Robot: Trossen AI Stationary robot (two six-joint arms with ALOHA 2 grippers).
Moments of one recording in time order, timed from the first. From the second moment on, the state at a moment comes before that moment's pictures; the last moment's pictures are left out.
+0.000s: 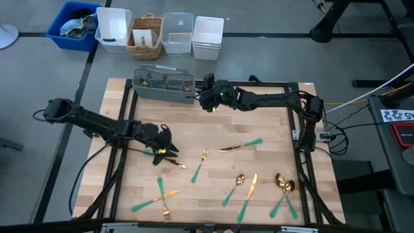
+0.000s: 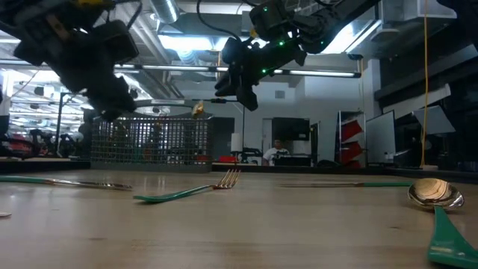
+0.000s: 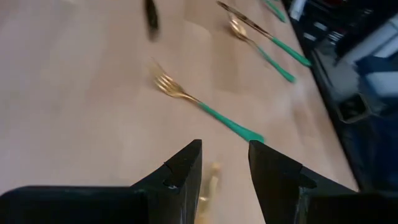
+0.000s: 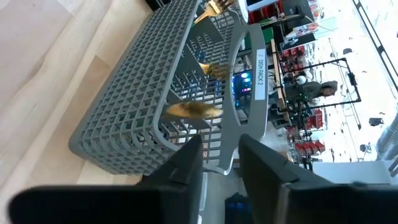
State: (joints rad) left arm -0.14 1.01 0.33 0.13 0.15 -0.40; right arm -0.29 1.88 1.33 0.24 0.22 -1.13
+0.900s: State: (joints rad) left arm -0.70 1.18 0.37 0.46 -0.02 -0.29; right arm 0.05 1.88 1.33 0.21 0.74 -0.69
